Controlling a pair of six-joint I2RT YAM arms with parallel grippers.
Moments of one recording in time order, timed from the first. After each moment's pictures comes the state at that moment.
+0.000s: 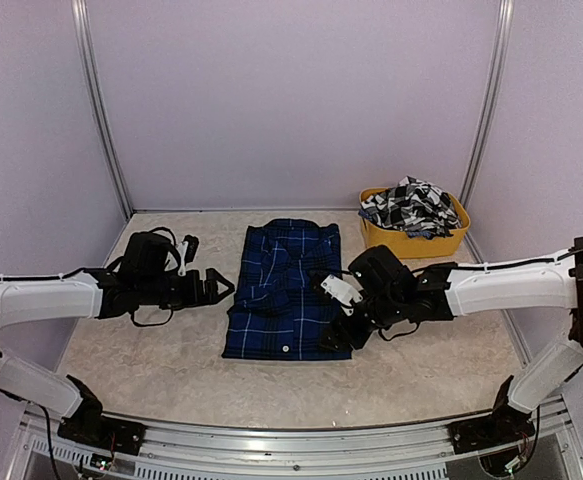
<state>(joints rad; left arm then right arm) -0.56 1.33 0.68 0.01 0.21 -0.54 0.92 1.52 0.93 -0.26 -0.11 0.02</state>
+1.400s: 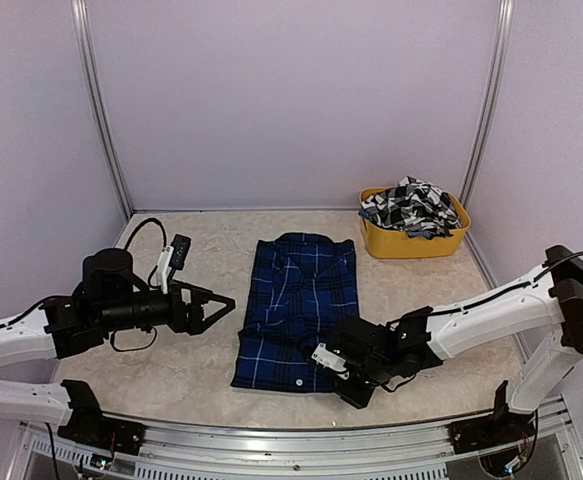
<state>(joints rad) -0.76 0.89 0.55 0.04 0.25 -0.49 1.21 1.64 0.85 -0.35 0.08 0.11</state>
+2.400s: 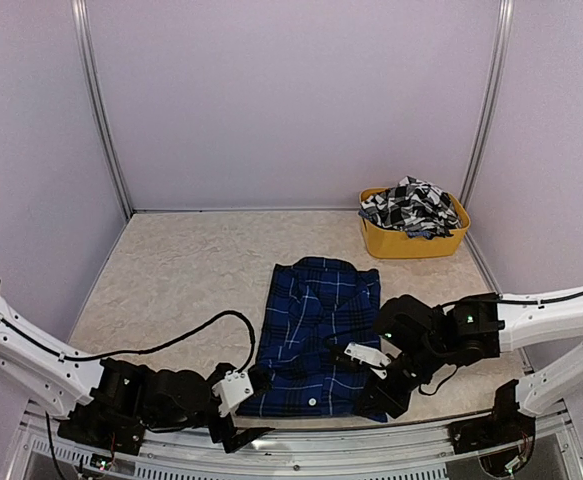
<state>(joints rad) -1.53 1.24 0.44 0.19 -0.34 -0.12 1.22 1.25 0.76 -0.56 -0.34 0.27</state>
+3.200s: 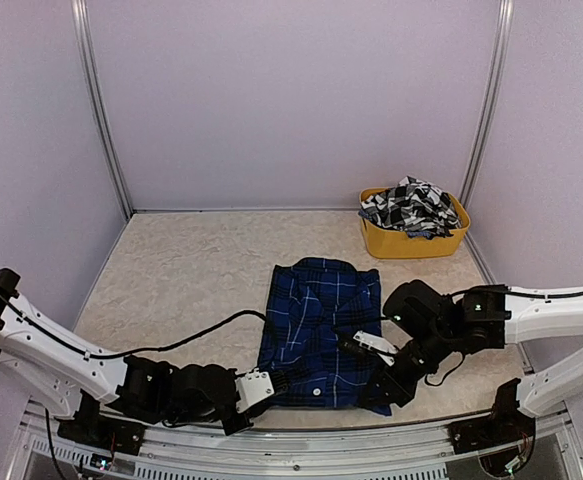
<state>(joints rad) -1.48 1.41 0.52 0.19 -0.36 0.02 1.11 1.20 0.75 -0.58 -0.46 0.27</state>
